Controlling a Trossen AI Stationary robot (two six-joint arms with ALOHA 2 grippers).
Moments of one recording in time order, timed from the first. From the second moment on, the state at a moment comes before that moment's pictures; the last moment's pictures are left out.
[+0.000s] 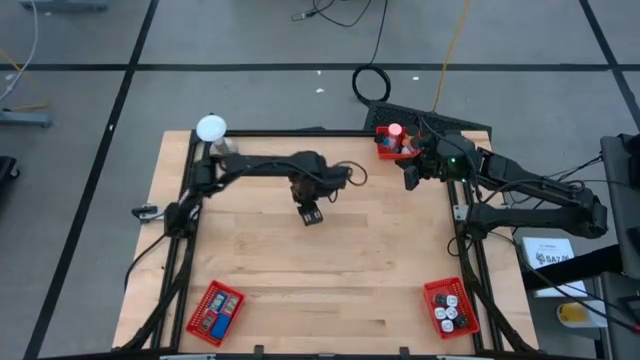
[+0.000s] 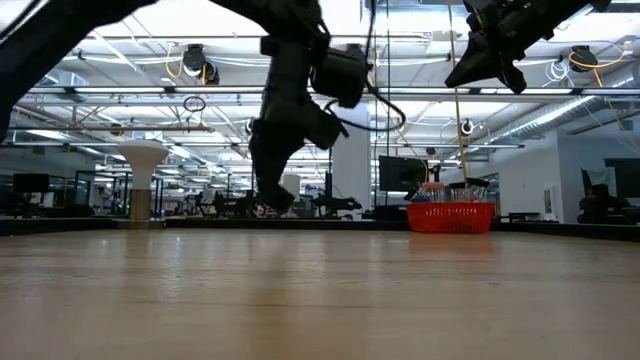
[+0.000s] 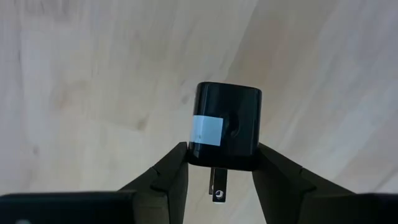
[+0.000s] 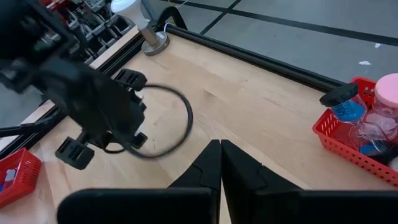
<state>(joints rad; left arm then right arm) 0.19 2.15 1.82 -1.36 0.10 -0.16 -0.38 0.80 0.81 -0.51 0.08 0.52</state>
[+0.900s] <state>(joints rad) 0.15 2.30 1.96 -1.51 0.08 -0.19 -0.38 0.80 0.81 -0.51 0.08 0.51</state>
